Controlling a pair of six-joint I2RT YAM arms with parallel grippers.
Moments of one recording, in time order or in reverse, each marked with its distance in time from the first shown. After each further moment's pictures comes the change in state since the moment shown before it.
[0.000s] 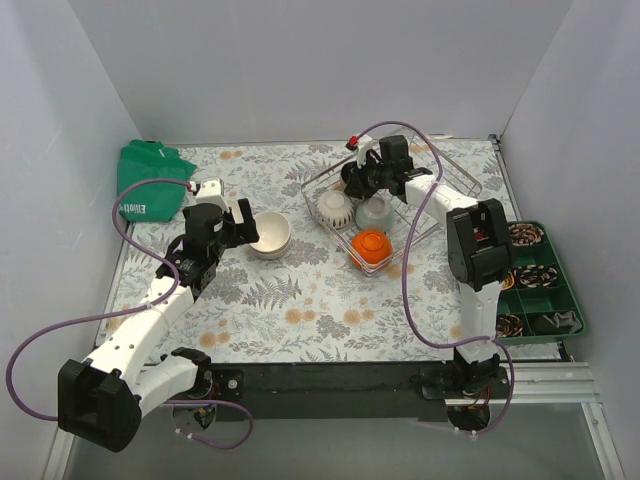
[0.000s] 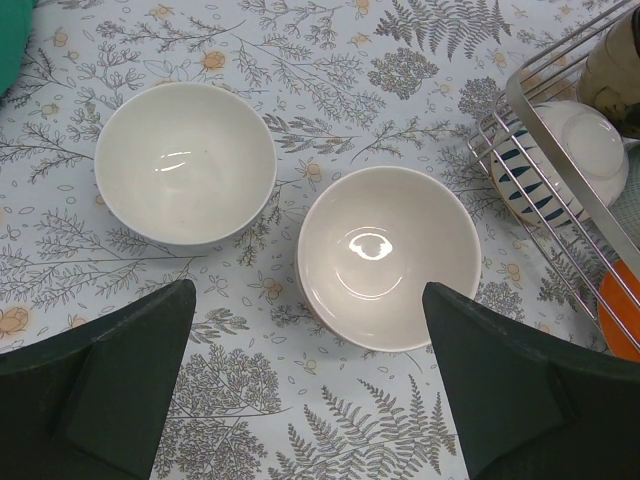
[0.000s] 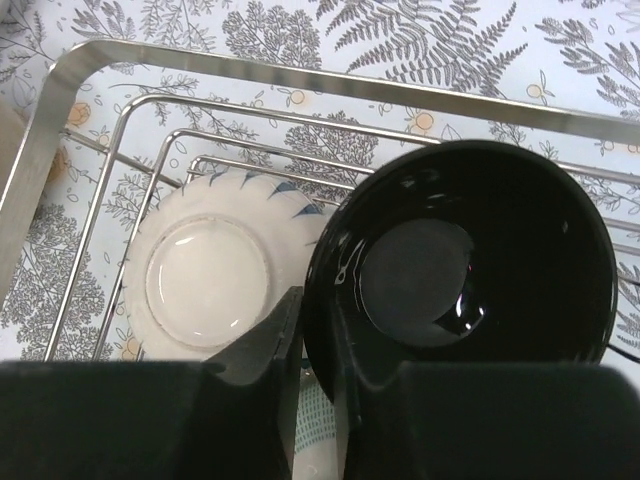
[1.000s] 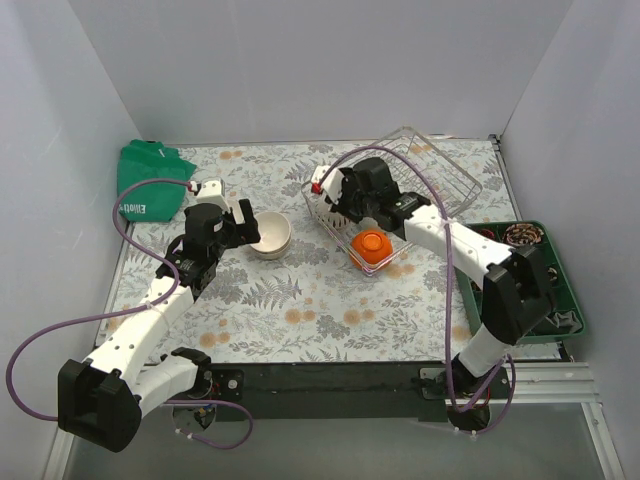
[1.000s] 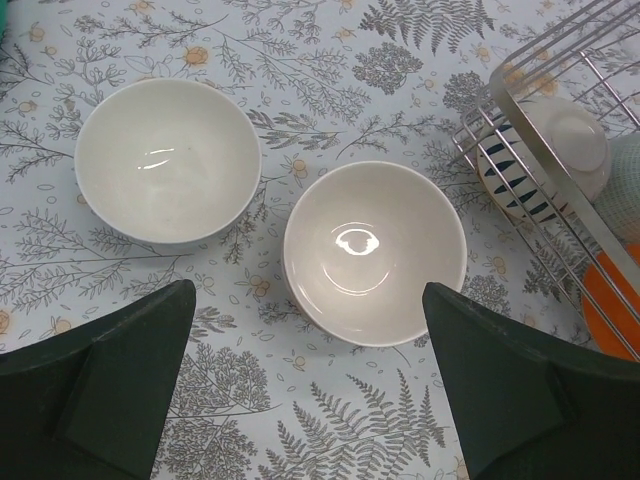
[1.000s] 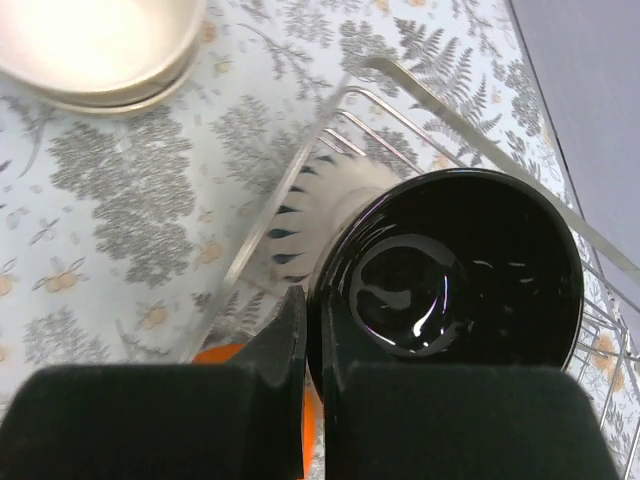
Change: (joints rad) left arm 0.000 0.000 0.000 0.000 0.026 -0.008; right arm 0.264 -0.394 -0.219 -0.129 0.303 -0.389
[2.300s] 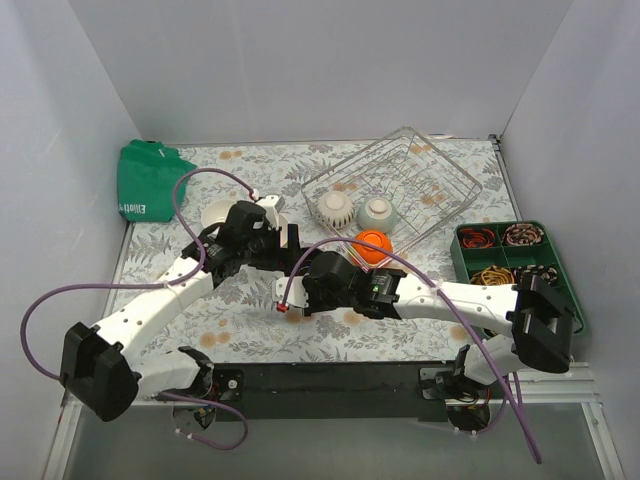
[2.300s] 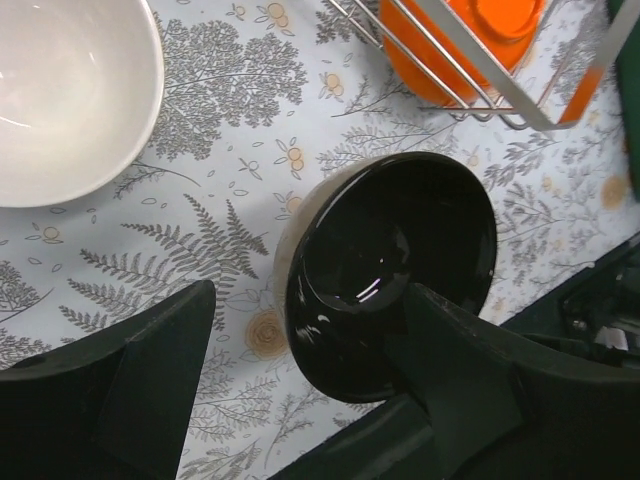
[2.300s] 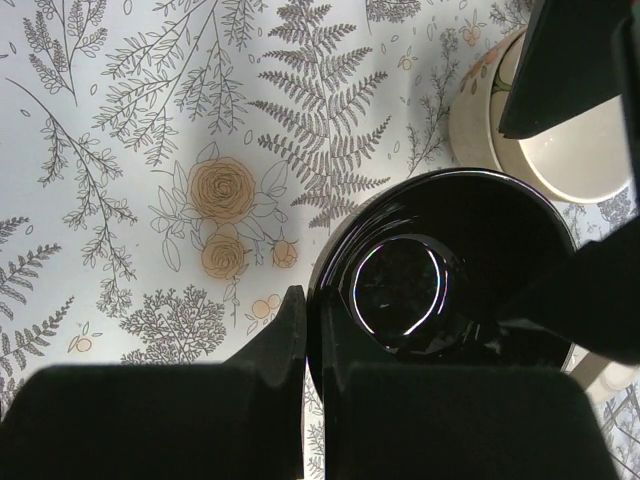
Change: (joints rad) left arm -0.237 0.153 0.185 -0.332 0.379 -0.110; right arm 0.574 -0.223 -0.339 -0.003 0.188 -0.027
